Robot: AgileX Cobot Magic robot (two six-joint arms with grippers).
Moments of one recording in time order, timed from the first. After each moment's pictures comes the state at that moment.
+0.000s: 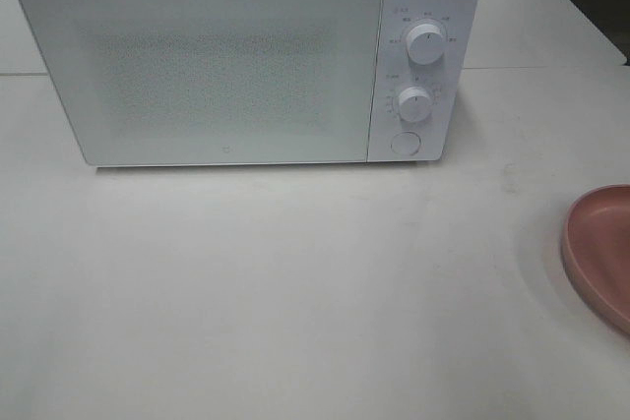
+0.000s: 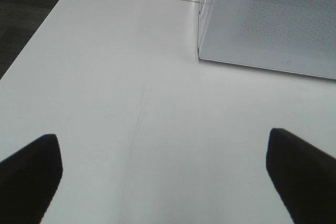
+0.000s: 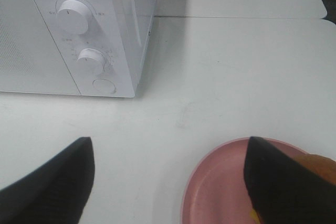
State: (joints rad) left arm 0.07 0.00 -0.50 -0.03 1.04 -0.09; right arm 0.11 0.71 -0.53 -0.05 0.35 0.10
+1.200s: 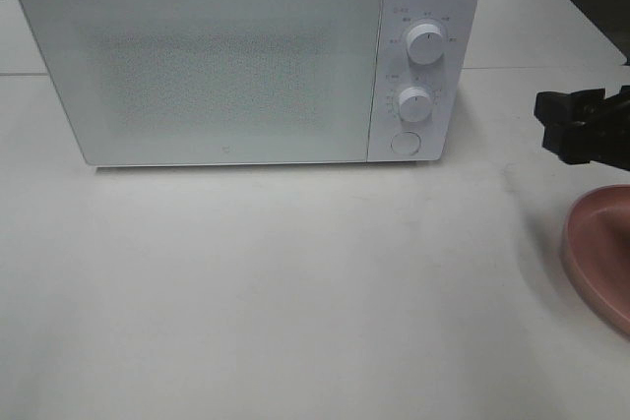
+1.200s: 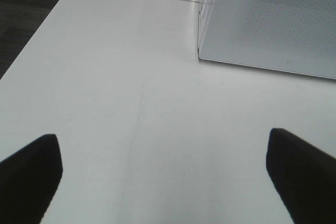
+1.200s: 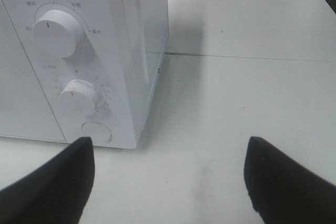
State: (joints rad) left arm 0.07 0.00 -0.50 -0.03 1.04 -0.09; right arm 0.15 1.21 -0.31 0.03 -0.57 -0.01
